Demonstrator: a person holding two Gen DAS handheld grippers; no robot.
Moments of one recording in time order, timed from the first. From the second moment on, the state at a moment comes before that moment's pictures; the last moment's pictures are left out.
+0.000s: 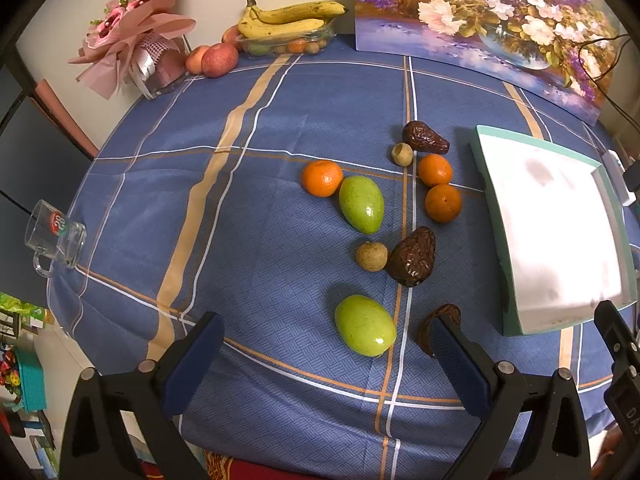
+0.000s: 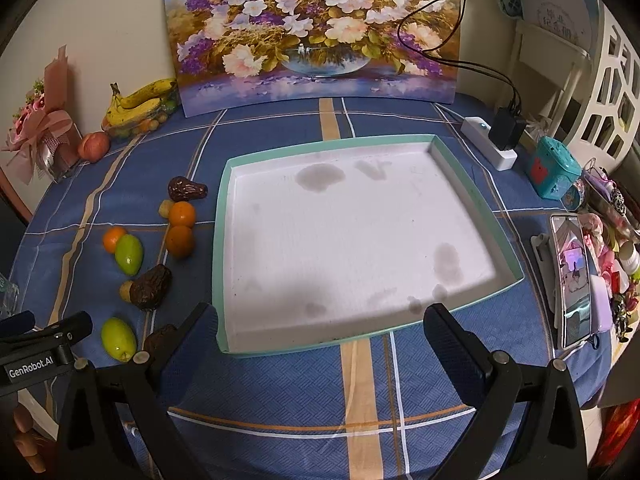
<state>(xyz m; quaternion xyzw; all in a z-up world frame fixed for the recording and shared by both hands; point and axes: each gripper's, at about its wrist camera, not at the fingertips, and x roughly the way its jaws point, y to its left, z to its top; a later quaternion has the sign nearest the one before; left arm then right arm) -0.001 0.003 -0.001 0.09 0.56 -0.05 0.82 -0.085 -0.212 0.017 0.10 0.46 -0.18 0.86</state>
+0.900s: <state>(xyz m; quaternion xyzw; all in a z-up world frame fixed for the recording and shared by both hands) -0.001 0.002 -0.001 0.09 0.56 -0.05 0.82 -0.085 -0.211 0.015 0.10 0.47 -0.18 0.86</state>
